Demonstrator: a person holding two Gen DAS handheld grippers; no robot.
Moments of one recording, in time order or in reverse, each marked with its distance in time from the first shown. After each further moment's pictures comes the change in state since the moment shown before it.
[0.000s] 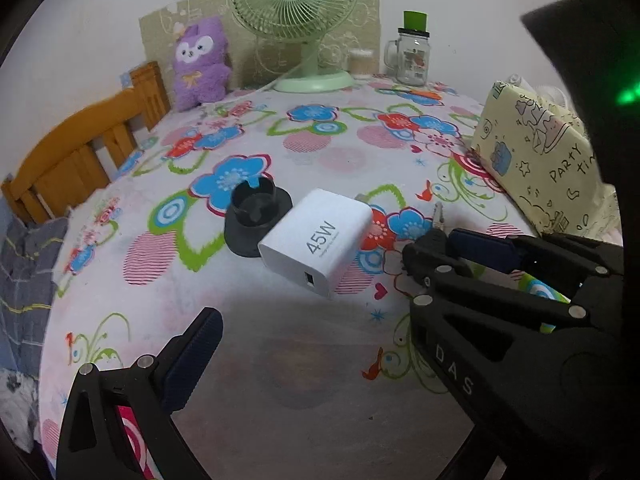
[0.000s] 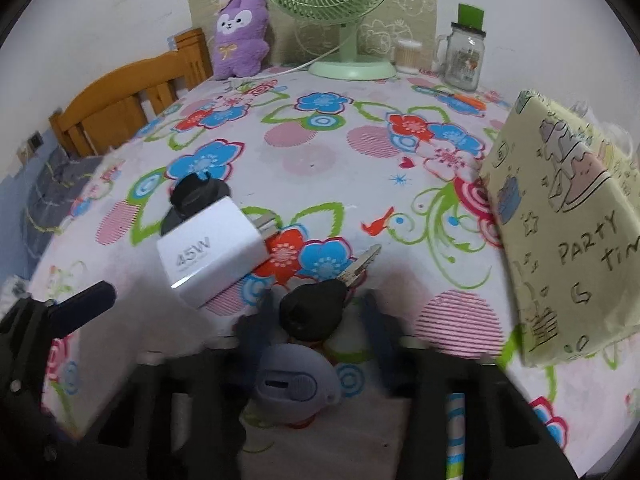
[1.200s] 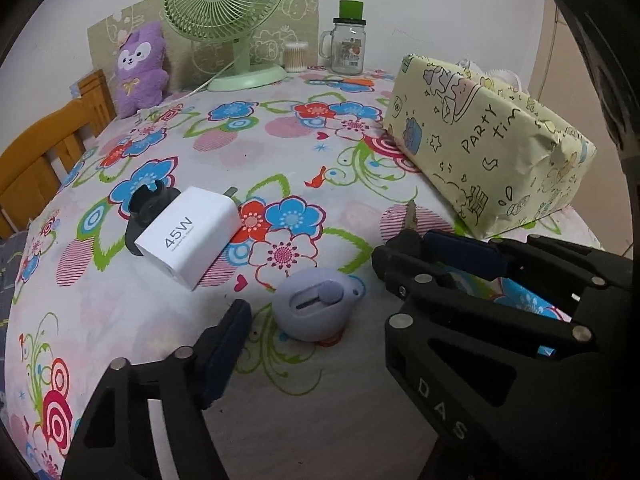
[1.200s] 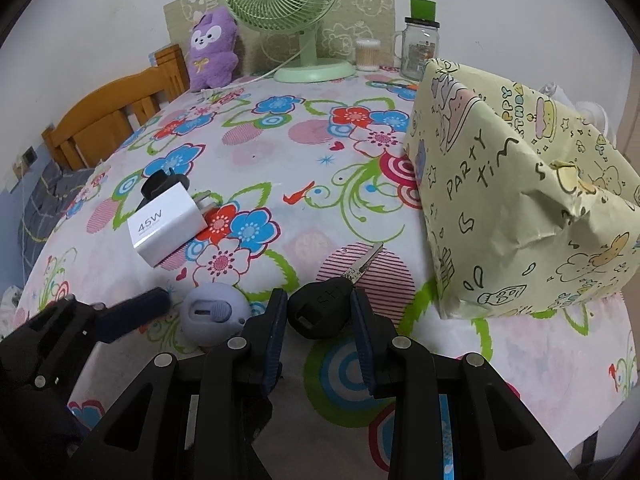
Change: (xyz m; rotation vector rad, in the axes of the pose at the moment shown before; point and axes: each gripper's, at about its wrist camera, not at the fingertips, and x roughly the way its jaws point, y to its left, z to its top) left arm -0.001 -0.059 -0.004 0.056 0.020 -0.153; right arm -0.029 -0.049 -0.029 0.073 -0.018 -0.009
